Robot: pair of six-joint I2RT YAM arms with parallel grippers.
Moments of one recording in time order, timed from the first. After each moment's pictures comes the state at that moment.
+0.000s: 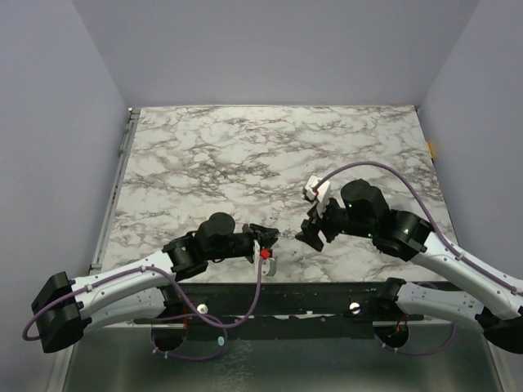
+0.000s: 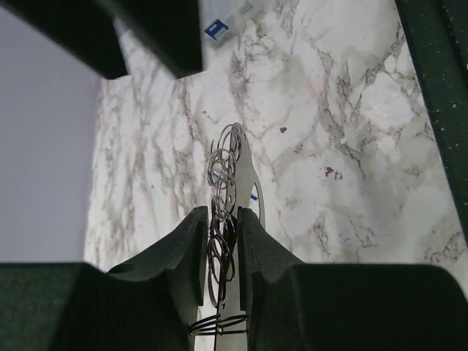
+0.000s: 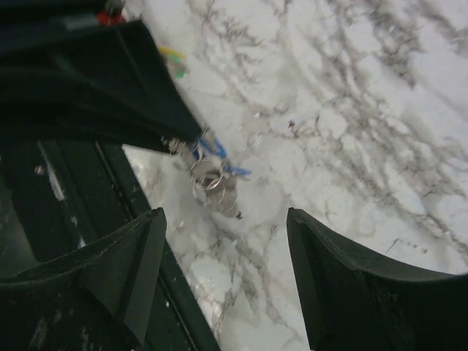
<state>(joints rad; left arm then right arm) -1.01 0.92 0.53 0.04 0.33 0.87 0.91 0.96 1.00 -0.55 -0.11 -0.10</state>
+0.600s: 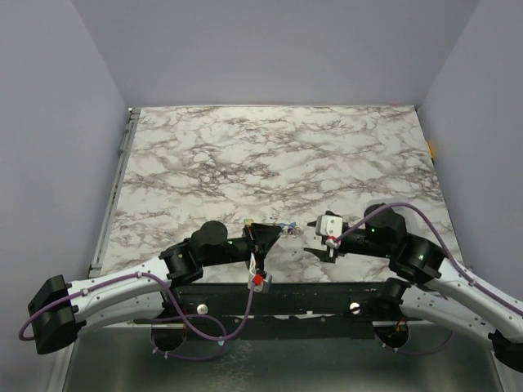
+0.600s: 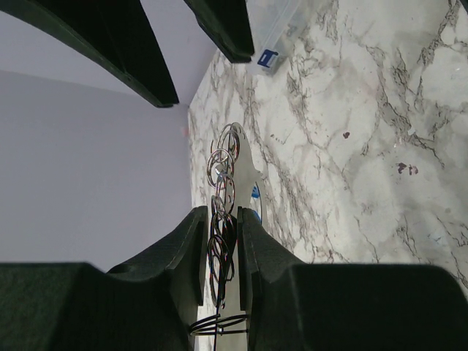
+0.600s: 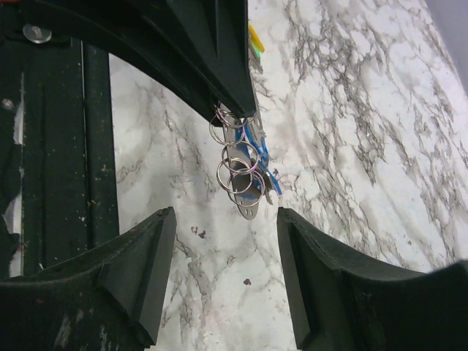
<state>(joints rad) -1.06 0.83 0.43 0.21 0.31 1.24 0.91 0.65 0.70 -0.41 -0.33 -0.48</state>
